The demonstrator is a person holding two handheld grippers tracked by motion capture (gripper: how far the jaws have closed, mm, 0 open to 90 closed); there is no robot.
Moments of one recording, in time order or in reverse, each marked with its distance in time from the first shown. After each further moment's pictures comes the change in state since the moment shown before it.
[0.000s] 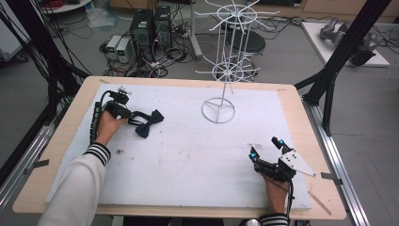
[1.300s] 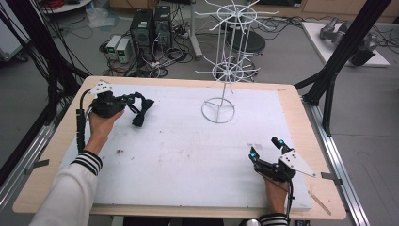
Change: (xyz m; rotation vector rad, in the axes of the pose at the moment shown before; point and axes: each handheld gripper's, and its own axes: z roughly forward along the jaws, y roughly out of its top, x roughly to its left) left arm -0.002 -0.019 -0.064 -0.696 -0.244 0.086; right arm 0.000 0.000 0.000 0.001 0.000 -0.005
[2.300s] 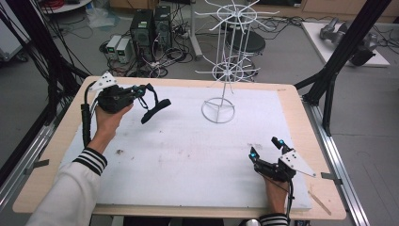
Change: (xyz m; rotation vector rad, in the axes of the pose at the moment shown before) left arm -0.043 0.039 0.001 -0.112 -0.126 0.059; right arm 0.000 0.000 0.000 -0.001 0.002 0.001
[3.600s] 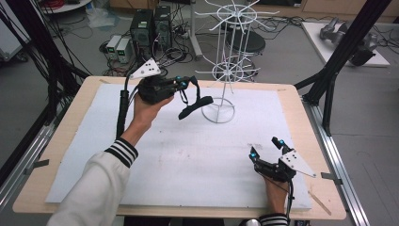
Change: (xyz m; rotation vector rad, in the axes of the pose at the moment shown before) left arm -0.085 0.056 0.075 -0.056 -0.229 0.054; right arm 0.000 0.000 0.000 -0.006 -0.001 0.003
